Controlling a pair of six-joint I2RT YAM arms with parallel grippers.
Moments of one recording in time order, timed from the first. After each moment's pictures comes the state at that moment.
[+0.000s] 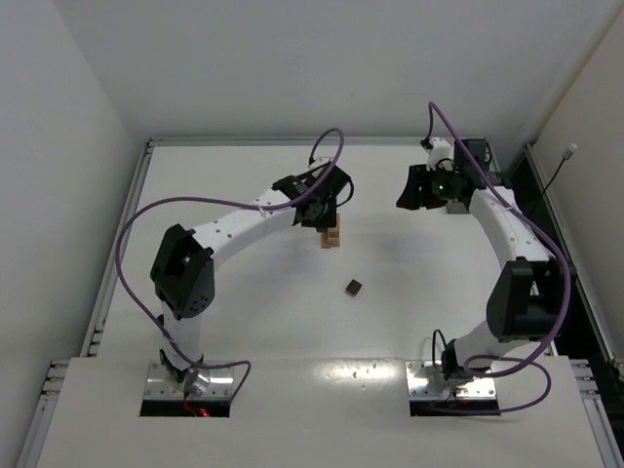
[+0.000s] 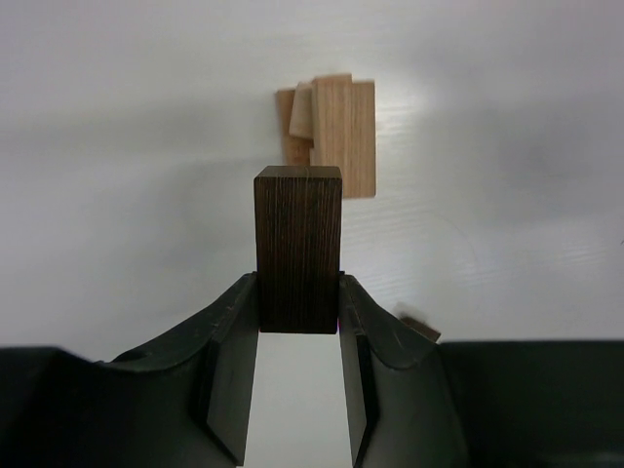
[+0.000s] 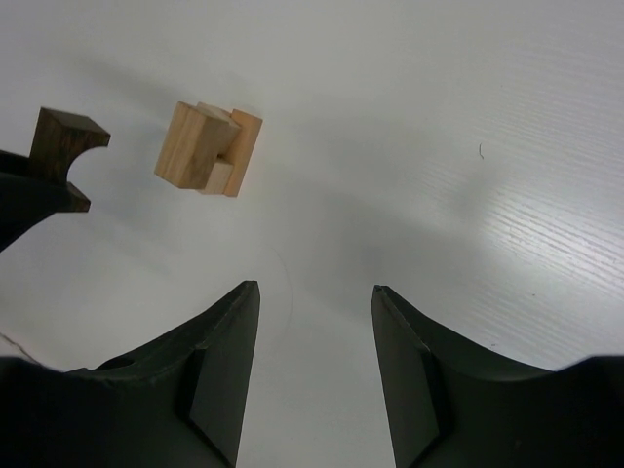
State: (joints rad) left arm -0.77 1.88 1.66 -0.76 -0.31 -0.66; right arm -0.02 1.58 1.27 -0.56 -0.53 -0.08
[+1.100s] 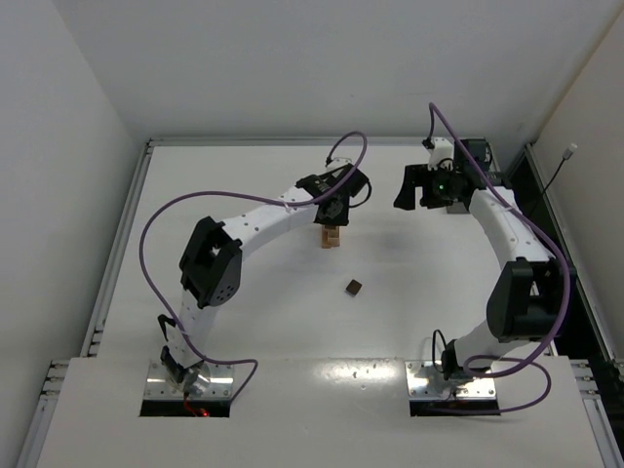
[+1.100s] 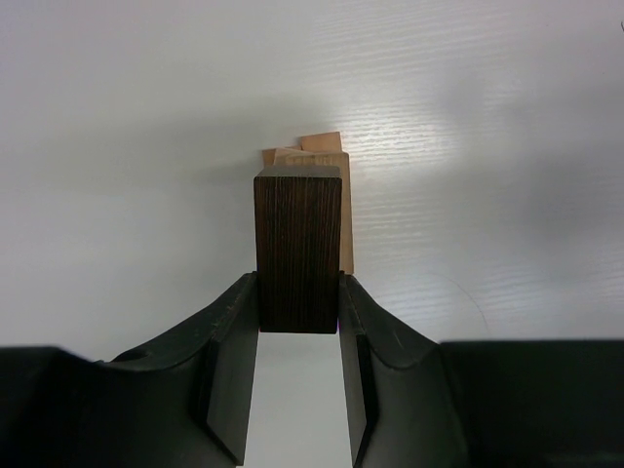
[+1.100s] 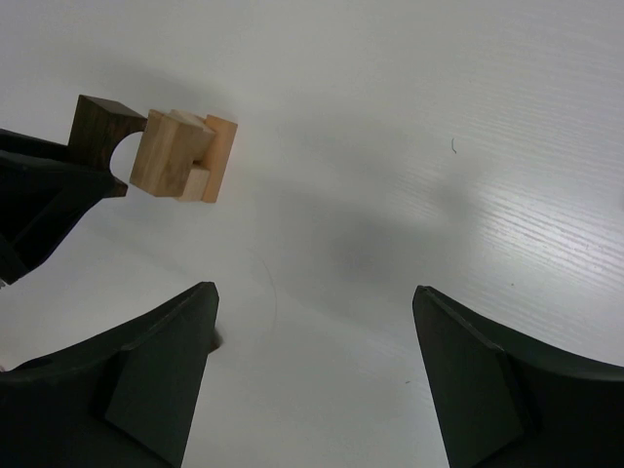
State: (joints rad) left arm -0.80 2.08 1.86 -0.78 -0.42 -0.61; right arm -0.02 1.56 1.26 -0.56 -0.47 -0.07
